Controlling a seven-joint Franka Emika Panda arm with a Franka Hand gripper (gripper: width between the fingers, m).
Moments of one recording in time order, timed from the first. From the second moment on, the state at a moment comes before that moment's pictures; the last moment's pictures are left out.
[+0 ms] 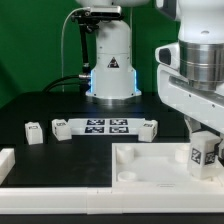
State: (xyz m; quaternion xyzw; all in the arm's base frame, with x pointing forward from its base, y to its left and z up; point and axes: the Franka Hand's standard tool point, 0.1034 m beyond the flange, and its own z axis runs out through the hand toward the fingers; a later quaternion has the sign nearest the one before) arm 0.623 0.127 0.077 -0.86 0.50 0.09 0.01
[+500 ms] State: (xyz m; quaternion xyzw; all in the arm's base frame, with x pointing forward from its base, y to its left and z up) arm 0.622 0.127 0.074 -0.97 0.24 0.08 0.03
